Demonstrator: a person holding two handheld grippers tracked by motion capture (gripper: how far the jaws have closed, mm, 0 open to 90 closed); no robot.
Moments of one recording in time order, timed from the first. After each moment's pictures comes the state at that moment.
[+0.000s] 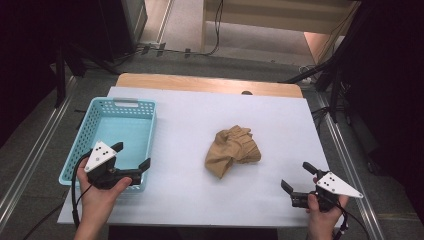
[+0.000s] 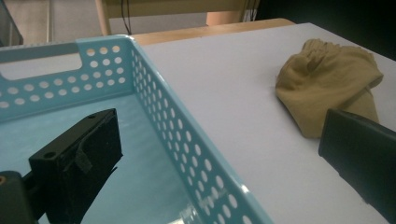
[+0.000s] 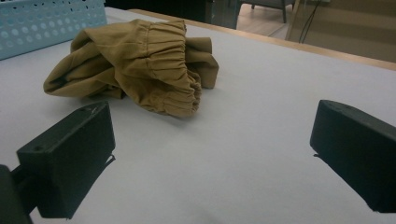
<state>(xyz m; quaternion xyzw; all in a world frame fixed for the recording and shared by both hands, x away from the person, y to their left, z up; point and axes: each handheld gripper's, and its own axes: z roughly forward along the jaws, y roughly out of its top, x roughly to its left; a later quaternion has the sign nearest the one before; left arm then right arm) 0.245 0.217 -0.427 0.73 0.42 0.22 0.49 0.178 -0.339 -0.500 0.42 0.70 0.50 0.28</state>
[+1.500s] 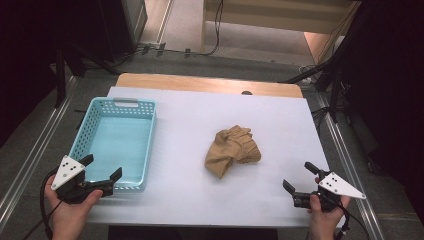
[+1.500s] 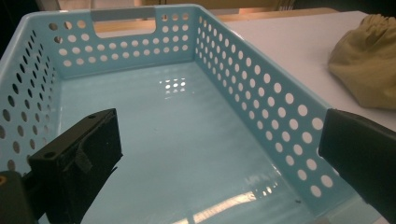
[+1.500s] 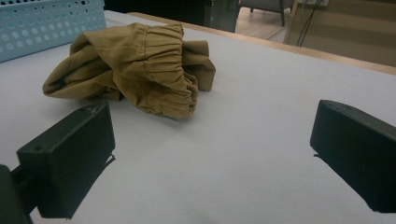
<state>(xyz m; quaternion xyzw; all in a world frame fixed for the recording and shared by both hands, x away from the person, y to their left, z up) 0.224 0.279 -0.452 0.72 0.45 0.27 0.46 0.176 -0.344 -0.499 0.42 0.70 0.51 0.29</state>
